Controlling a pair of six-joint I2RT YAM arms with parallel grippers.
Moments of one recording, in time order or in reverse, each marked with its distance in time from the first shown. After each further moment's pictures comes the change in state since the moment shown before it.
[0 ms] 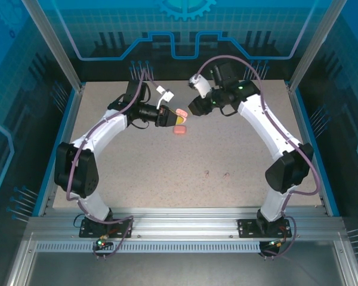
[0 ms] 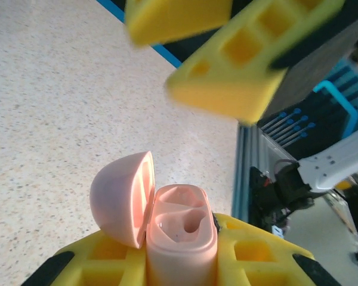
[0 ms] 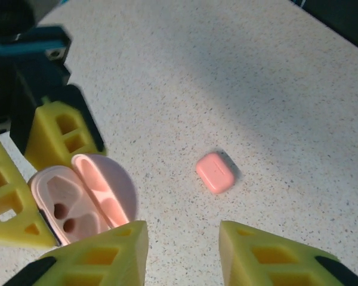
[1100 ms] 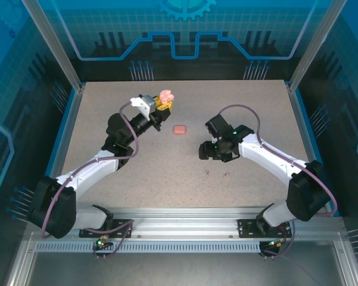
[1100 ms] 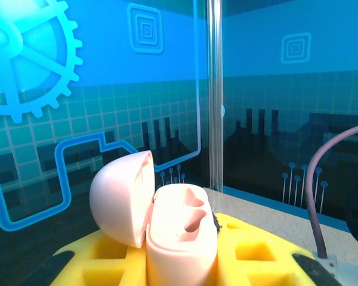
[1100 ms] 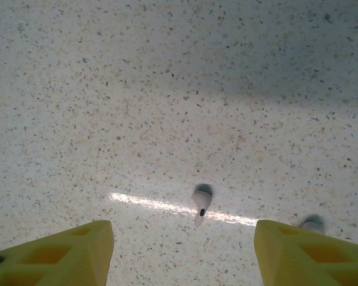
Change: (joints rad) left arm -0.126 -0.380 -0.596 1.194 -0.701 -0.042; right arm 0.177 -0.289 -0.754 0.085 0.362 0.832
